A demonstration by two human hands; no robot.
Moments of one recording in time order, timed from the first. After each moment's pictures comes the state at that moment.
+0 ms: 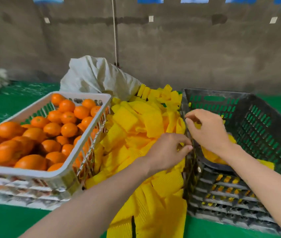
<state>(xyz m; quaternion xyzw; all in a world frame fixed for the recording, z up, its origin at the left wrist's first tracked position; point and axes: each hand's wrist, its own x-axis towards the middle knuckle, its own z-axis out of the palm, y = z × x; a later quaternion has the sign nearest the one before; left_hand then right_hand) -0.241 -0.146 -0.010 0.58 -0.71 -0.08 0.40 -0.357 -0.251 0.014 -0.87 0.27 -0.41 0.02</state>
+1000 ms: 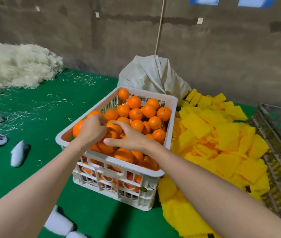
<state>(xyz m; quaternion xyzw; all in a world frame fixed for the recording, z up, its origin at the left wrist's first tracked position) 0.119 0.070 -0.007 0.88 -0.33 -0.01 0.33 0.008 -0.033 -0.012 -0.89 0.14 -0.02 0.43</state>
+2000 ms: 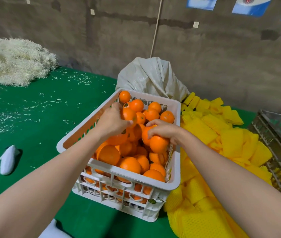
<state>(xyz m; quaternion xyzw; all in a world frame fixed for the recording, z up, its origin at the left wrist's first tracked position) 0.139 0.028 0.010 0.86 -0.37 -0.05 0.36 0.012 -0.111 0.006 -0.80 0.36 0.03 0.47</state>
